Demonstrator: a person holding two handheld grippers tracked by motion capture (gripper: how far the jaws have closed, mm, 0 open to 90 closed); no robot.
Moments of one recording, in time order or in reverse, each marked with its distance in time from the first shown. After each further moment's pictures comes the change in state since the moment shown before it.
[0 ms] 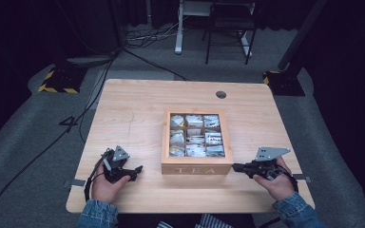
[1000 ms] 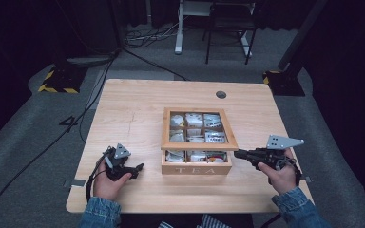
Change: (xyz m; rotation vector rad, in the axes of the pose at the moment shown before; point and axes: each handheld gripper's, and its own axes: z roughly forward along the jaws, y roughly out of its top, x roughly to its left) left arm 0.002 0.005 0.005 -0.001 0.014 -0.003; right arm -0.007 0.032 -0.021 -0.233 0.024 0.051
